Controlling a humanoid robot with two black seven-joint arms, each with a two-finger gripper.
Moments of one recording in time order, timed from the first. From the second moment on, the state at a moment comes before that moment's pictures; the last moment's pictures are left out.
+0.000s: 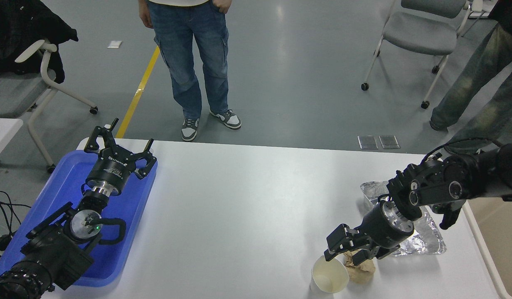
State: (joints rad) left arm -0.60 0.22 -0.90 -0.44 -0.08 -0.64 -0.32; right arm 1.55 -0.26 -1.15 1.29 -0.36 0.48 0.35
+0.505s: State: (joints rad) left arm -0.60 0.22 -0.90 -0.44 -0.08 -0.64 -0.32; right arm 1.52 -0.22 -1.15 1.29 -0.40 0.44 0.34
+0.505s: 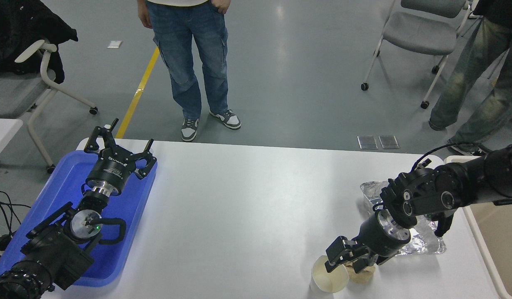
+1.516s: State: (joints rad) left arm -0.60 0.22 -0.90 -0.44 -0.08 -0.64 -0.32; right arm 1.54 -0.26 -1.16 1.33 -0.38 0.49 0.34
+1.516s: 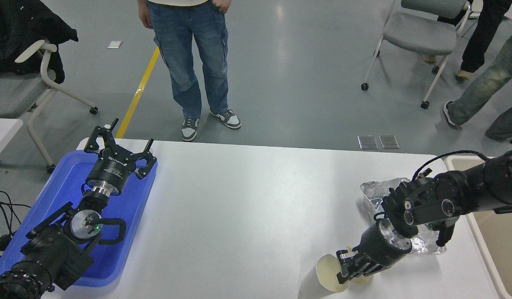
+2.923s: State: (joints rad) left arm -0.60 0.22 -0.90 -0.44 -0.08 -0.64 -0.32; right arm 2.33 -0.45 -1.35 1.53 -0.39 0.78 0.35
